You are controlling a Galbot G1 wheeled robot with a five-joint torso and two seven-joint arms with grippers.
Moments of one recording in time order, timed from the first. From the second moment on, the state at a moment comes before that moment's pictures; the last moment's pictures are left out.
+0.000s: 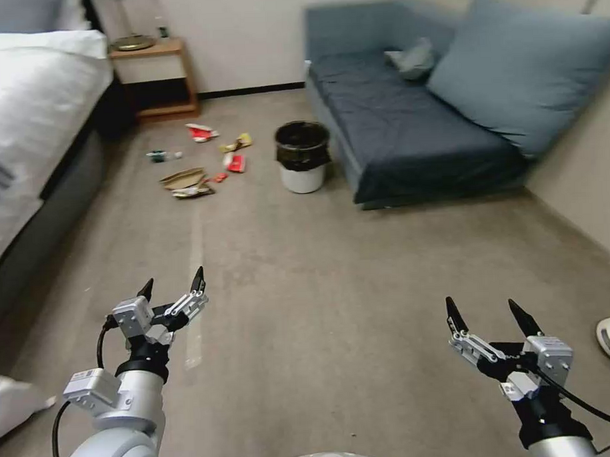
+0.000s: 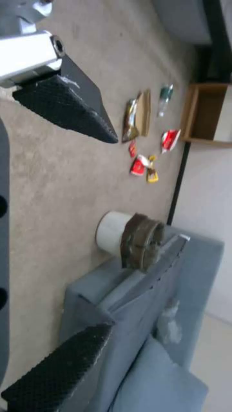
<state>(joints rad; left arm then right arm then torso) 1.79 -1.26 -0.63 -2.35 -0.58 0.03 -0.21 -2.11 1.61 0.71 2.50 0.24 0.05 -0.16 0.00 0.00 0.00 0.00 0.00</state>
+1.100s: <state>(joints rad) 1.75 -1.24 -0.62 -2.30 -0.60 0.05 -0.22 -2.07 1.61 0.74 2.47 0.26 0.07 -0.22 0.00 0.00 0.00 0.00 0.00</state>
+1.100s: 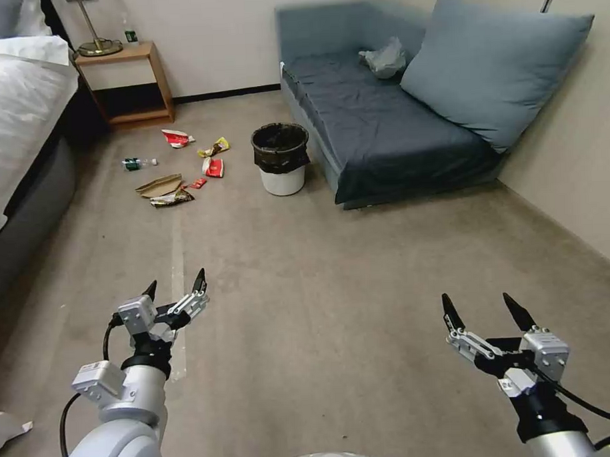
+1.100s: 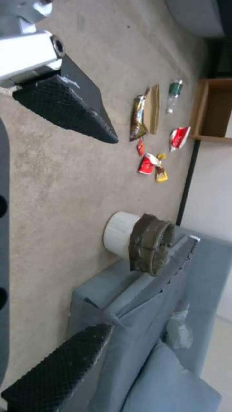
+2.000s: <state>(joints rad) 1.75 -1.25 -0.62 -2.31 -0.61 0.07 -0.23 -2.06 1.61 0.75 2.45 0.27 0.08 -0.24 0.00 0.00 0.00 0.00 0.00</state>
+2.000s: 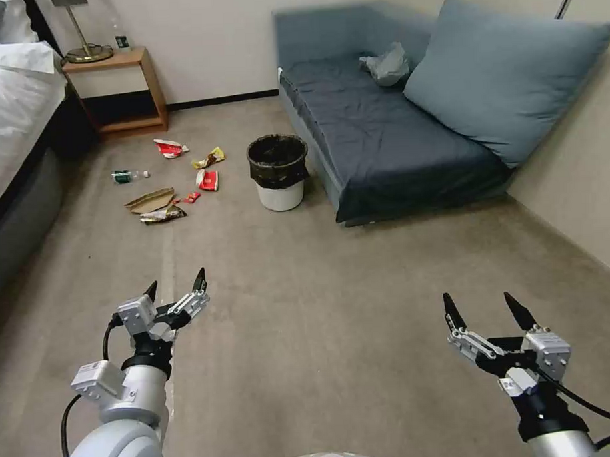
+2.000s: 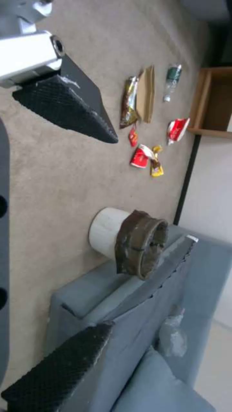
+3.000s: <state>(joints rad) 1.75 -1.25 -0.62 -2.31 -0.61 0.07 -0.23 -2.04 1.61 0.75 2.45 0.27 0.08 -0.25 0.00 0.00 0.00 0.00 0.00</state>
